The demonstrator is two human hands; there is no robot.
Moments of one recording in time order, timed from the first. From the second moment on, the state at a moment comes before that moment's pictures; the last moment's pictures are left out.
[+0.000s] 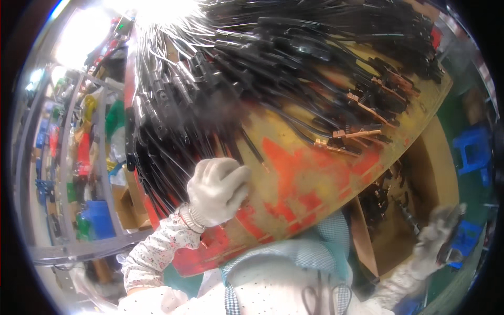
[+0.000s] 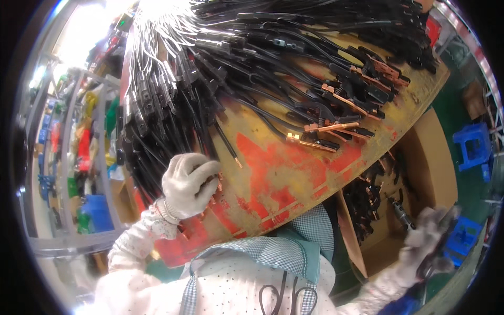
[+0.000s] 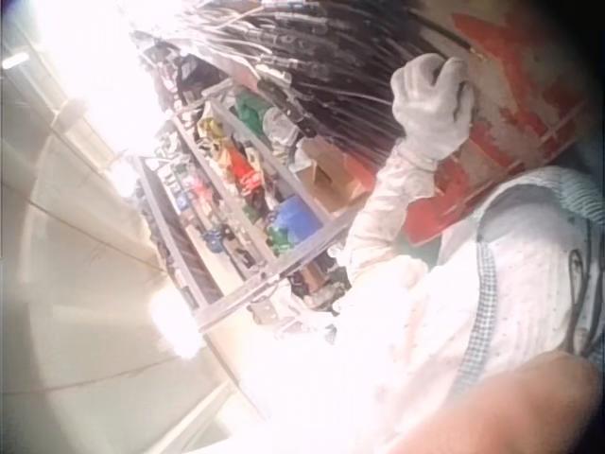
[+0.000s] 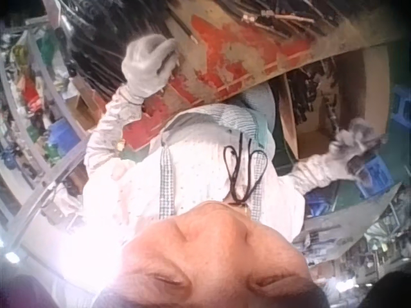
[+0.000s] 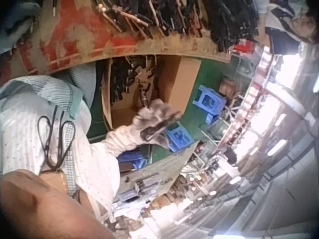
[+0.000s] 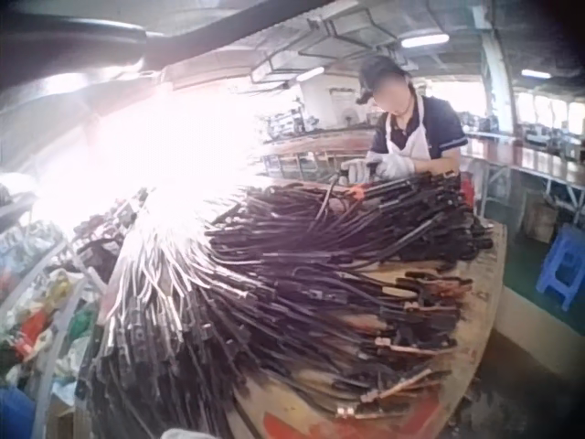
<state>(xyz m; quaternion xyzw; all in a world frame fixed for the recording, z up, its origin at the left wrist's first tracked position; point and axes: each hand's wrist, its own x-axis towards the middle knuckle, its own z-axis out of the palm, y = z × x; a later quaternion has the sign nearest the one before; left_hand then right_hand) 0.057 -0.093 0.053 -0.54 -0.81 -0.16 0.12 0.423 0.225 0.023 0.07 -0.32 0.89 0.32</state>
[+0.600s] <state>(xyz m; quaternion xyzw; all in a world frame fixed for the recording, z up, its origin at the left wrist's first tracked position) -0.026 -0.035 0.021 -0.69 -0.71 -0.11 -0.04 0.234 0.120 0.014 -0.12 -0.93 0.20 0.30</state>
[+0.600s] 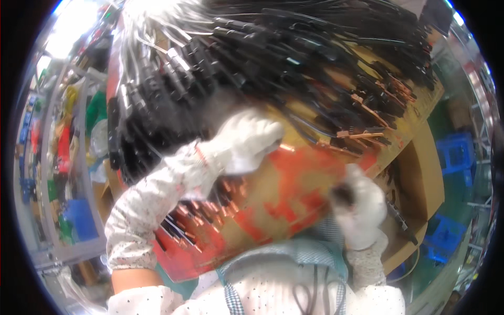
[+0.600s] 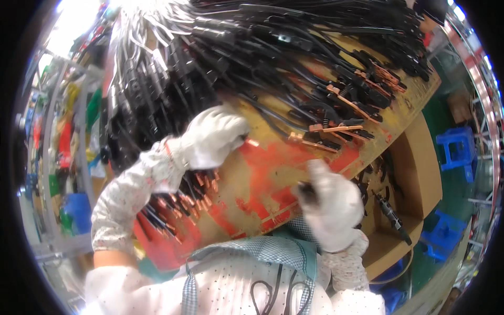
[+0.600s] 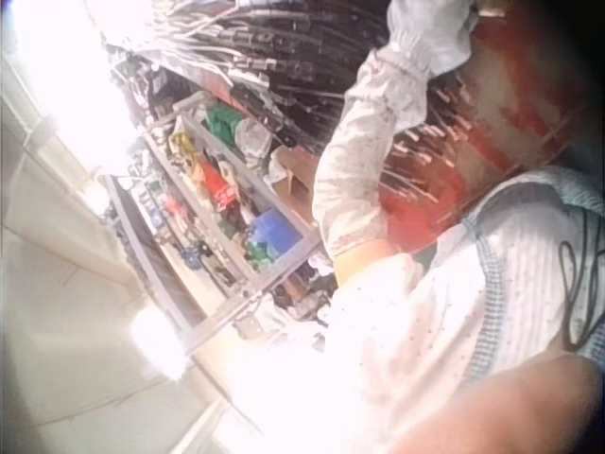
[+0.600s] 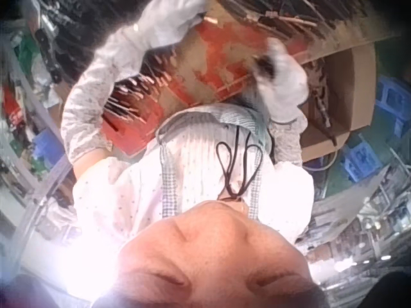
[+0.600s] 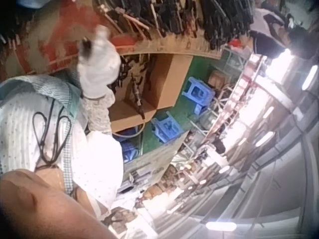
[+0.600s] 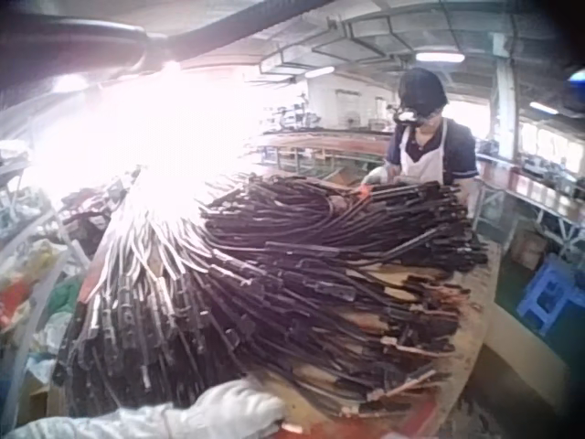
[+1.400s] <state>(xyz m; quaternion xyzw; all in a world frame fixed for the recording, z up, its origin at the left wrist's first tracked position) -0.040 -0.041 0.029 -0.58 -0.66 -0.35 -0.31 0.174 0.104 0.022 -0.11 -0.96 0.25 0.12</state>
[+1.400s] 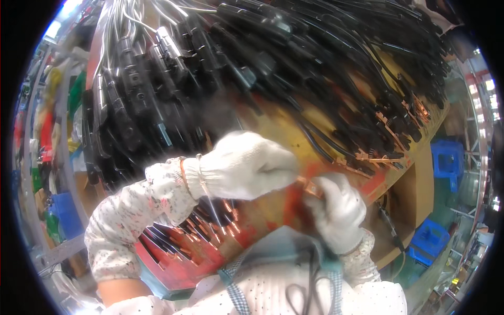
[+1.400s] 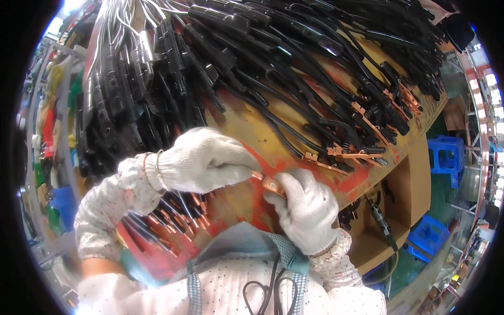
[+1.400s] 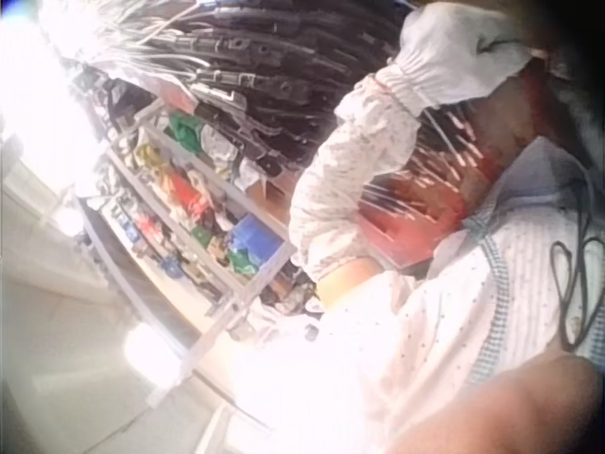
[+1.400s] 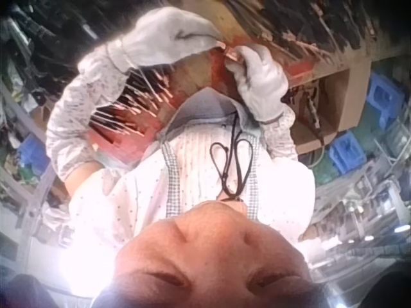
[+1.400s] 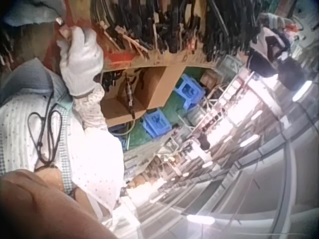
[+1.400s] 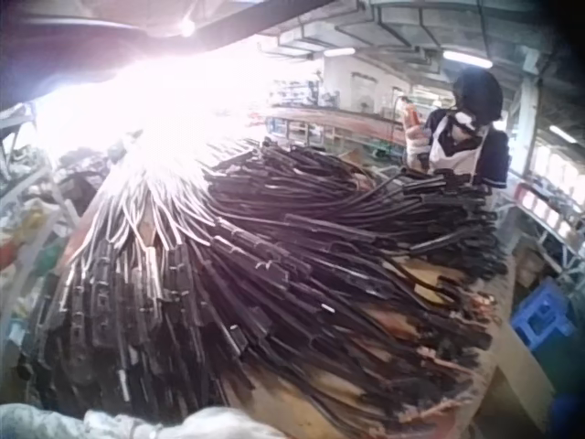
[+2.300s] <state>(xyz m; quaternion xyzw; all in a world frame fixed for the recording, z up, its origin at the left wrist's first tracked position) -0.040 -0.034 0.036 -0.58 -0.68 -0.27 -0.34 0.161 0.102 0.000 -0.08 -0.95 0.26 0.15</state>
